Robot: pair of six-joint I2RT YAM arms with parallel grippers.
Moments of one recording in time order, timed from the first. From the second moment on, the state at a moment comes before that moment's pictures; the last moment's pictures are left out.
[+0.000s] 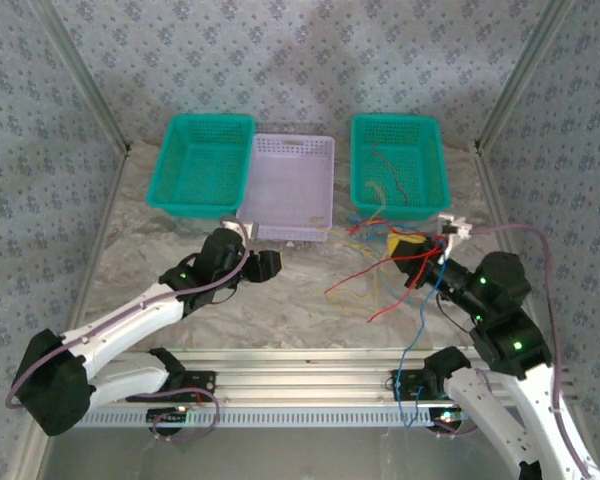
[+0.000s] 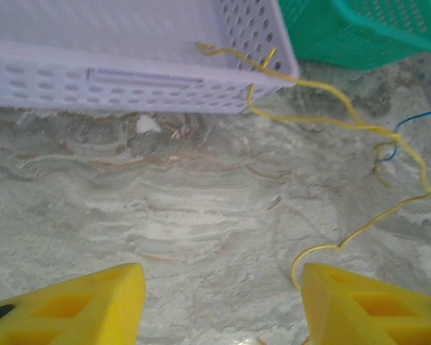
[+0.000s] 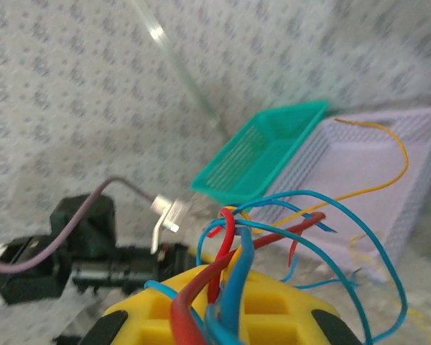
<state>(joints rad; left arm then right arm) -0.72 1.09 0.68 -0.19 0.07 -0.64 0.40 0.50 0.83 -0.41 -0.42 0.52</state>
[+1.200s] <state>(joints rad) -0.80 1.16 0.76 0.03 0.42 -0.86 0.54 1.01 0.71 0.00 -0.70 0.56</state>
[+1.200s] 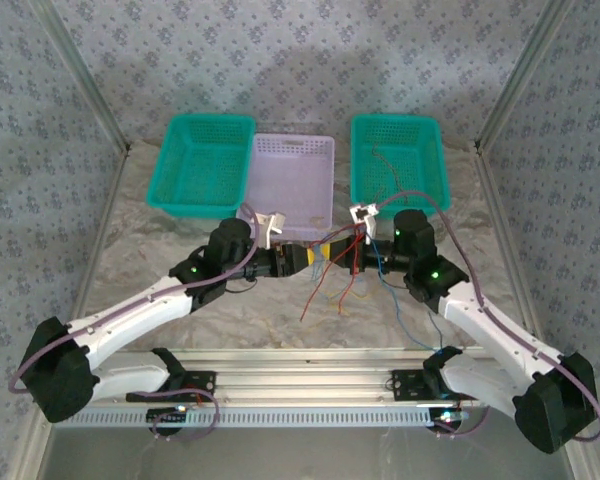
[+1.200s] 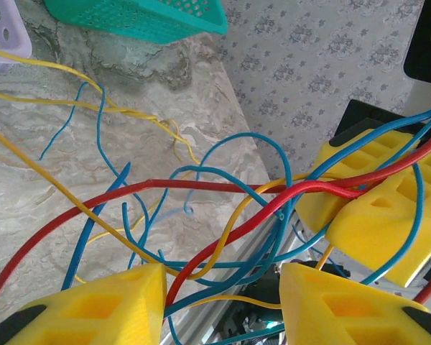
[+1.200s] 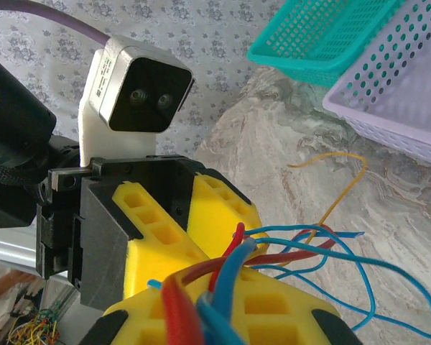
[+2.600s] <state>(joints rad) -0.71 0.98 0.81 -0.35 0.30 -0.62 0.37 0.88 0.74 -0.25 -0.51 0.46</state>
